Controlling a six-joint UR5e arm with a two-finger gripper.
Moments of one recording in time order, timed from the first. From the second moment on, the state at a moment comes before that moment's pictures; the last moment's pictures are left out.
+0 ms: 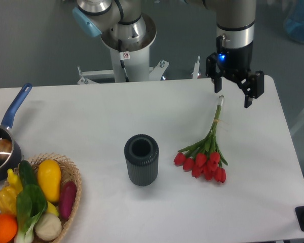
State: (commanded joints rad) arm 2.74 -1.66 -1.63 -1.09 1.50 1.57
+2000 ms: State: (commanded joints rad) arm 2.81 -1.78 -1.77 -1.02 1.48 1.28
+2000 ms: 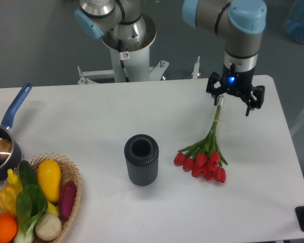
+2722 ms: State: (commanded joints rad) arm 2.80 -1.94 -1.77 -1.01 1.48 1.29
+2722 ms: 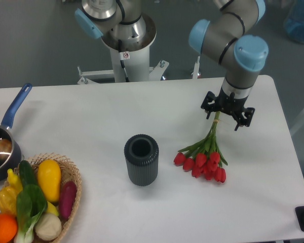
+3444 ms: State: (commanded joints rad) arm 2.78 -2.00 -1.75 -1.00 1.48 1.28
